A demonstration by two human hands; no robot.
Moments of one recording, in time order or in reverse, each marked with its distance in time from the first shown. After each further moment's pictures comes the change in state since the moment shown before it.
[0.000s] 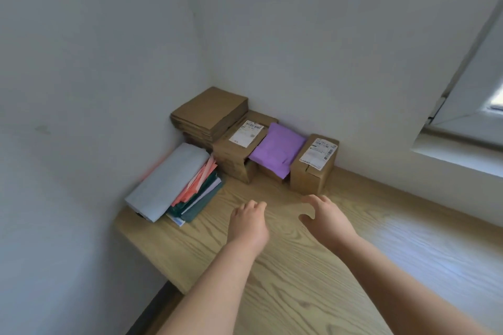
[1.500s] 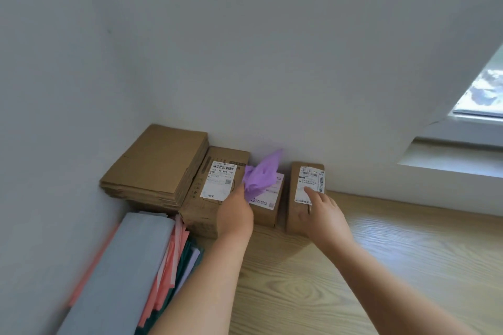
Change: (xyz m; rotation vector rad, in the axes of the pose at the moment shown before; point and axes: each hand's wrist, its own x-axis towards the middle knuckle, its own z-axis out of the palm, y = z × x) left_hand 0.222 -0.044 -0.049 -0.369 0.093 0.126; right_hand 0.142 -0.051 0.001 -0.015 0.315 0.380
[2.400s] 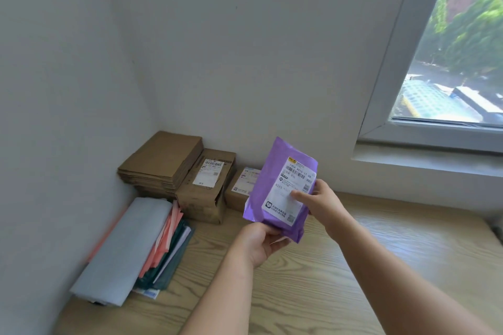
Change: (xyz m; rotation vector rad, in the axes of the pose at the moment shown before) left_hand -0.169 0.077 0.020 -1.296 -0.564 -0.505; right_hand -0.098 0.046 -0.100 0.938 -0.124 0.159
